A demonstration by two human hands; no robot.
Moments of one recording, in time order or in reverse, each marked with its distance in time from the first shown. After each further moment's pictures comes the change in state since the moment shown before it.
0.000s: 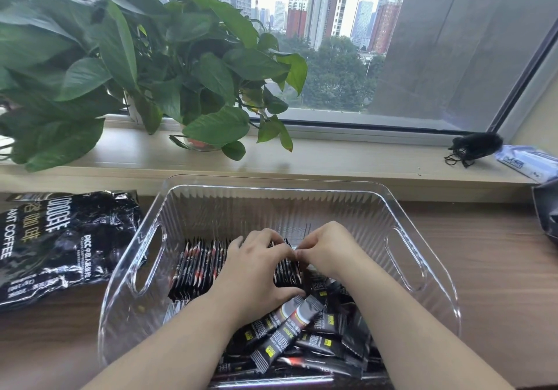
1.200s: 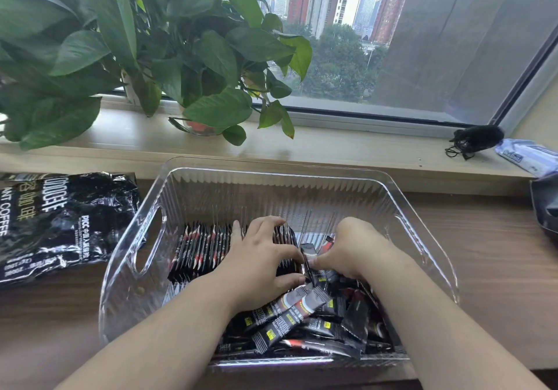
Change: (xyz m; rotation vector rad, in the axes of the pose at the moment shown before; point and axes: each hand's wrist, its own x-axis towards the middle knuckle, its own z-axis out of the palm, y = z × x) left_hand -0.002 0.006 -0.004 0.021 -0.202 -0.012; right_hand -0.023 0.001 -0.021 -0.454 -0.023 0.162
